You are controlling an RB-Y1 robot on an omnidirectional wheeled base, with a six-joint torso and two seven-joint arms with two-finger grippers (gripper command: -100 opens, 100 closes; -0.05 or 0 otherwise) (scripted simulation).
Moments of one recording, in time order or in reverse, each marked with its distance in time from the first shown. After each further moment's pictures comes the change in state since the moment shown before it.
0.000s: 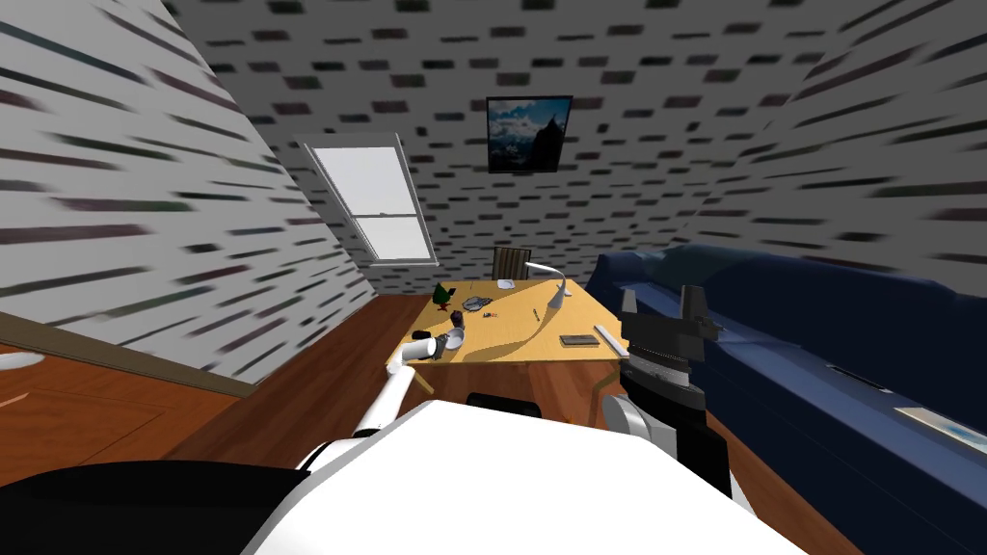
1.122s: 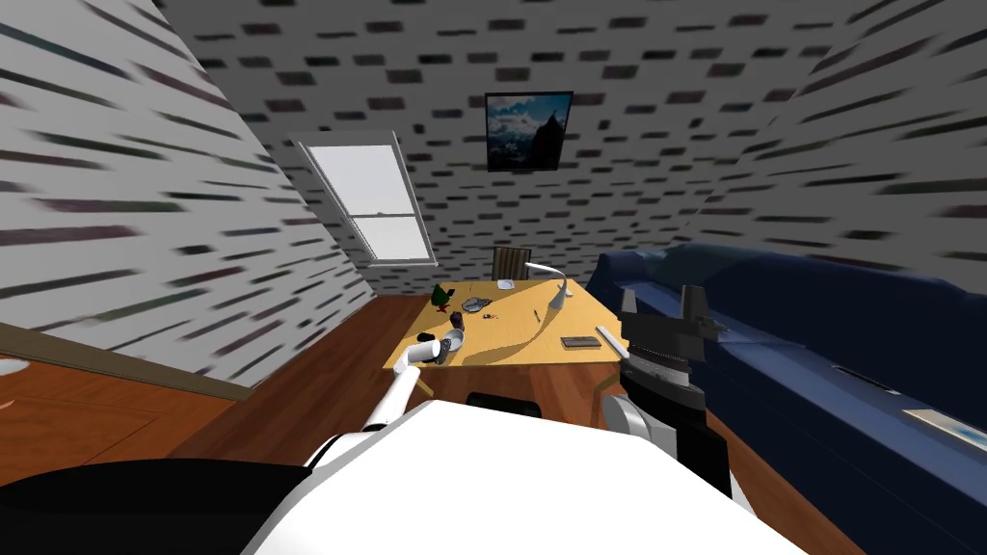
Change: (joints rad) left arm -0.032 -0.030 -0.009 0.098 -0.005 0.002 0.000; right arm 0.000 0.000 0.000 0.000 0.000 0.000 0.000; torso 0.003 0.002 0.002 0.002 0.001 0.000
